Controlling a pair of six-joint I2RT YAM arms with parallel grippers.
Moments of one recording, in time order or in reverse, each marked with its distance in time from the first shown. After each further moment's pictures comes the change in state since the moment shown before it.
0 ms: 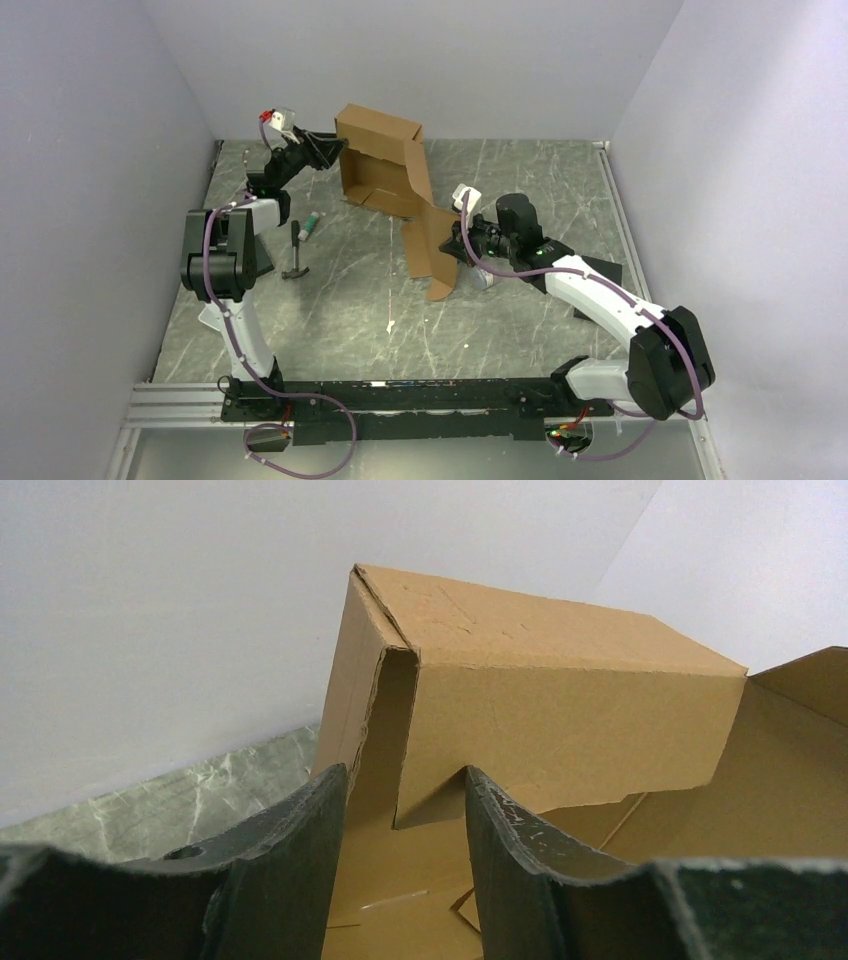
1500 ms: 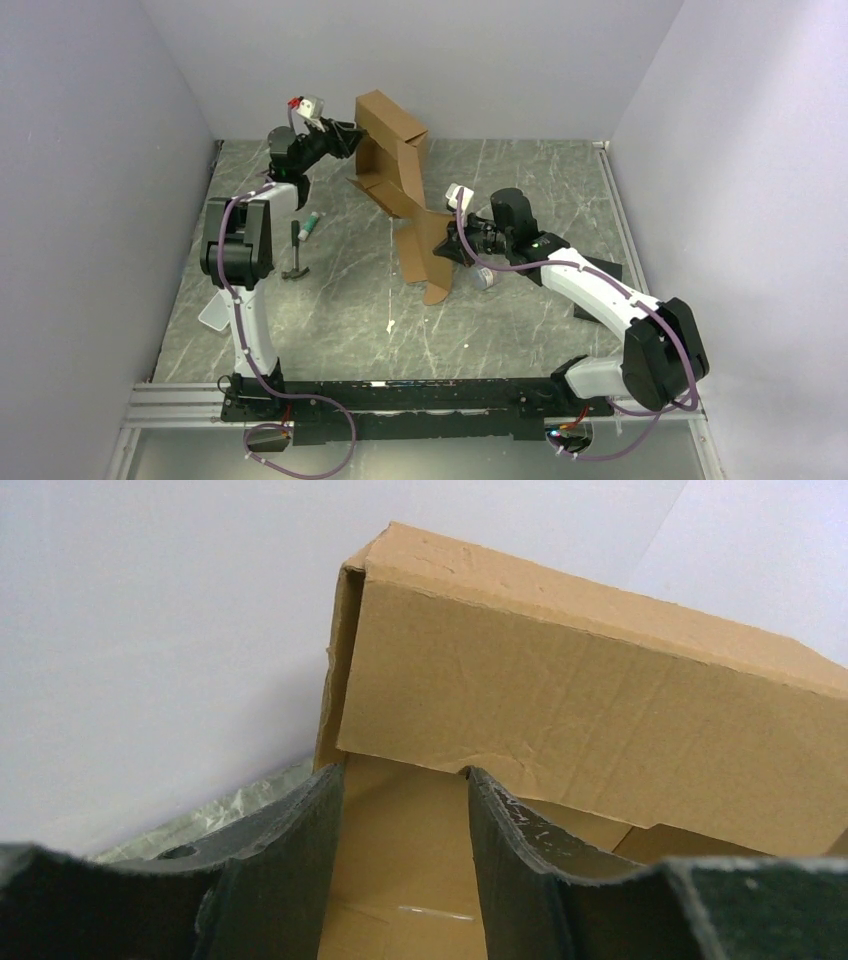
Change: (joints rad) left arm -0.090 0.136 0.231 -0.172 -0.080 0.153; right arm 0.000 0.047 0.056 -0.059 -0.100 -0.018
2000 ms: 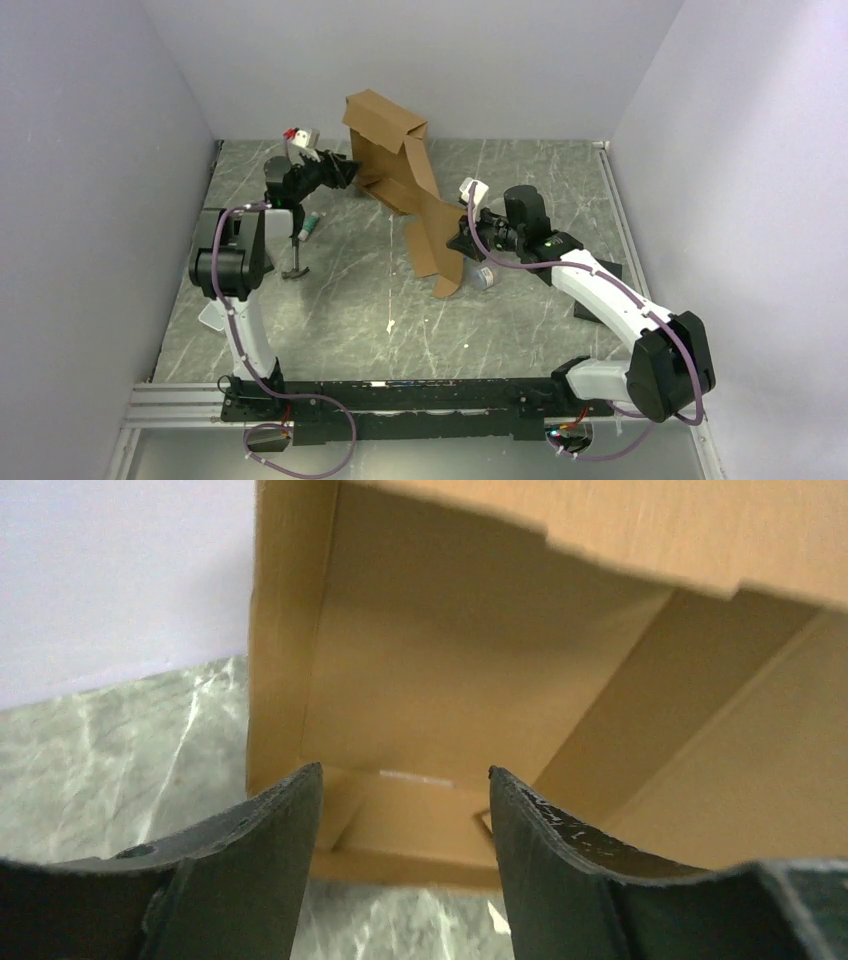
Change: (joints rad) left arm 0.014 -0.090 -0.279 0.084 -0.026 0.007; right arm -0.052 -0.052 0.011 -0.068 0.053 -0.011
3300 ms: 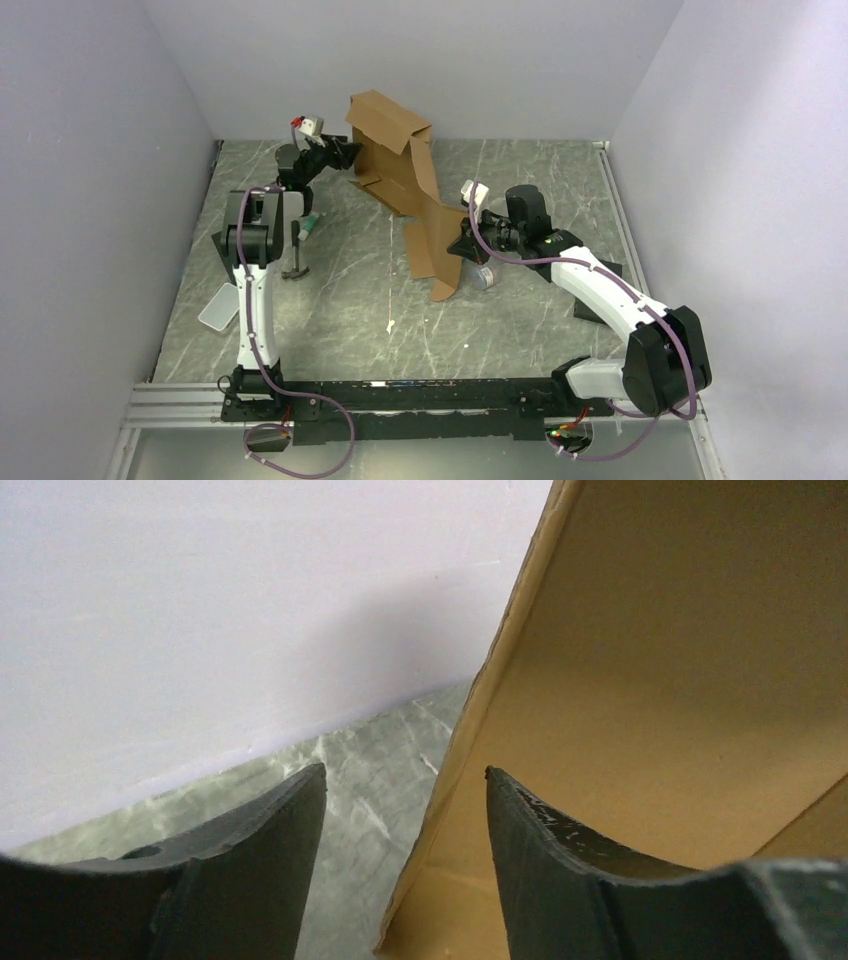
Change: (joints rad) left arm 0.031 0.397 0.412 0.086 0.002 0.010; right arm -0.039 0.024 -0.002 -0.029 -0.097 -0.012
